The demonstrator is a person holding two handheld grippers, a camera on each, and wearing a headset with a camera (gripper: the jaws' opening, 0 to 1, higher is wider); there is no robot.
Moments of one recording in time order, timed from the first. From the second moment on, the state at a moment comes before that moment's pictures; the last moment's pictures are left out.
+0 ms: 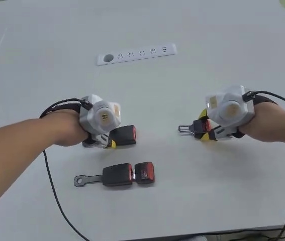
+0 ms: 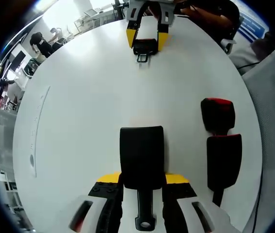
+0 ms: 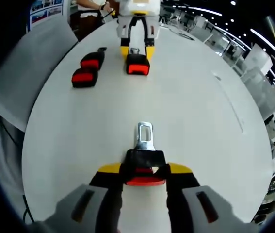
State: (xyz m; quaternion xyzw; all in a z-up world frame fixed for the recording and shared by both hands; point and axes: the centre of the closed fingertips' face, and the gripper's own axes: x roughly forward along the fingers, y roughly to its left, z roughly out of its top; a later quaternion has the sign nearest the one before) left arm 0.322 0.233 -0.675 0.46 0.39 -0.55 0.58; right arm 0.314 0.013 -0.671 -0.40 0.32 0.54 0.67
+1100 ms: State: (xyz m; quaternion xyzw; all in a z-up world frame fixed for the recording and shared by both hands) left arm 0.252 0.284 -0.573 0.25 0.31 -0.42 0.82; right arm 0.241 -0.009 -0.603 -0.19 0.28 0.42 0.84
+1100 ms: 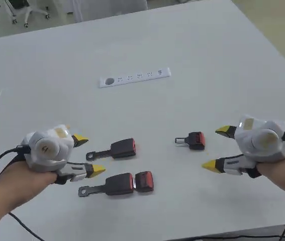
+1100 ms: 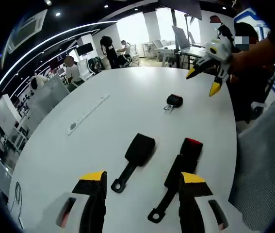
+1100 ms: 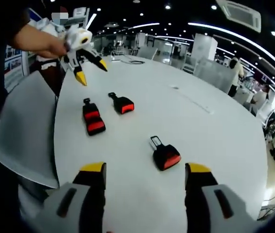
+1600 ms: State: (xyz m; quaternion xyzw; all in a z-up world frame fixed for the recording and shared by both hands) left arm 0.191 0.355 -0.579 0.19 0.33 -0.33 0.86; right arm 0.195 -0.005 -0.585 -0.17 0.27 0.40 0.86
